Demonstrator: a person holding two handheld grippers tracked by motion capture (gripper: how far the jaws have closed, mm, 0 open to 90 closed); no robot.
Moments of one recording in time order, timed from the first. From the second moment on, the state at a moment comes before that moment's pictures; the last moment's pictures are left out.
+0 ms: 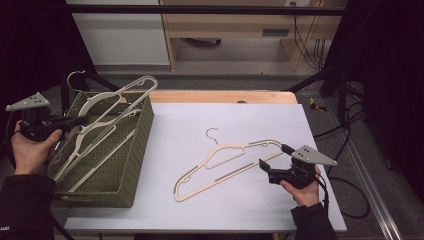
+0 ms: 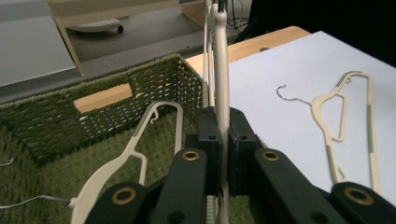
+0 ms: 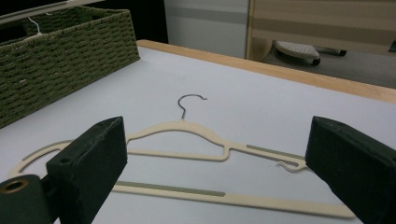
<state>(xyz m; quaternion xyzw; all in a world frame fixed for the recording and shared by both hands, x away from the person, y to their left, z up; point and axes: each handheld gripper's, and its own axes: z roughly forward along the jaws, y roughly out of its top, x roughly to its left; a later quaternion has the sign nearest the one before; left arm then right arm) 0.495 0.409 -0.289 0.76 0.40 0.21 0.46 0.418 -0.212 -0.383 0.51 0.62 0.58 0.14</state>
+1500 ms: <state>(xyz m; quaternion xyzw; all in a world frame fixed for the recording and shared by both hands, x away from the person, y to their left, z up) 0.511 0.439 -0.376 0.74 0.55 0.15 0.35 0.418 -0.210 -0.383 0.51 0.62 0.57 0.14</state>
